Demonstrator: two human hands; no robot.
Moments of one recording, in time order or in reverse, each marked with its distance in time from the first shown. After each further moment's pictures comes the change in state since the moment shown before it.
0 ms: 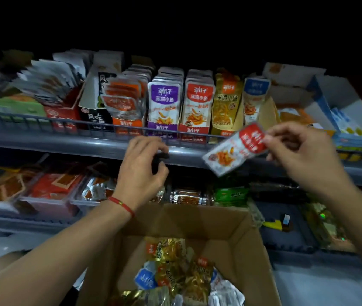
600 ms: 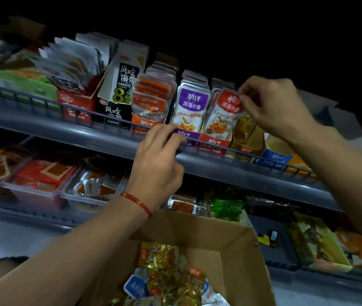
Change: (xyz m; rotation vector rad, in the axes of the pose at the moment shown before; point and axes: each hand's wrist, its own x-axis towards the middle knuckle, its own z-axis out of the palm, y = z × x) left_hand 0.013 -0.006 -0.012 -0.068 0.049 0.012; right_hand 0.127 -0.079 0.056 -0.708 -0.055 -0.489
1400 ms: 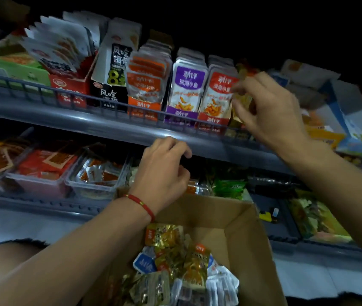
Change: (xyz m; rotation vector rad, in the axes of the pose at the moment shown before) left_hand -0.032 0.014 0.001 -0.028 -0.204 -0.068; right_hand -0.055 -0.020 0.018 -0.003 0.153 -0.039
